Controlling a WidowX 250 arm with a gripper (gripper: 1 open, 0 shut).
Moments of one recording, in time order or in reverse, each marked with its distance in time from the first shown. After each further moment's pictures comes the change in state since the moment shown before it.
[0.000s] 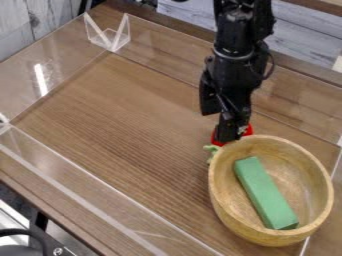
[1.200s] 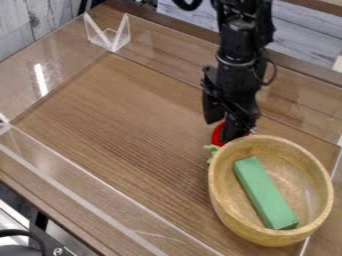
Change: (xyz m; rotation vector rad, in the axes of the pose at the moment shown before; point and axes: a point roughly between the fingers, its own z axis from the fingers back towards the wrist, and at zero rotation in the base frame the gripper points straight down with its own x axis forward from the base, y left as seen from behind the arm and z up) arm 0.015 -0.006 -0.017 -0.024 0.018 0.159
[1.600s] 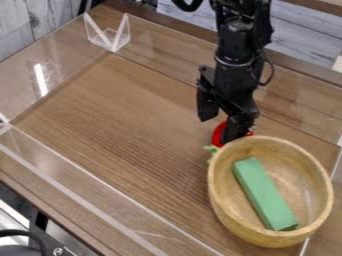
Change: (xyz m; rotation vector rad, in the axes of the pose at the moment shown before) arm -0.005 0.009 0.000 0.002 0.011 0.066
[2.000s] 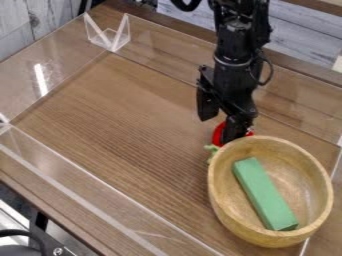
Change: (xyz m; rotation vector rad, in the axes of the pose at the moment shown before) arm 0.003 -0.003 0.000 0.013 -0.015 -0.068
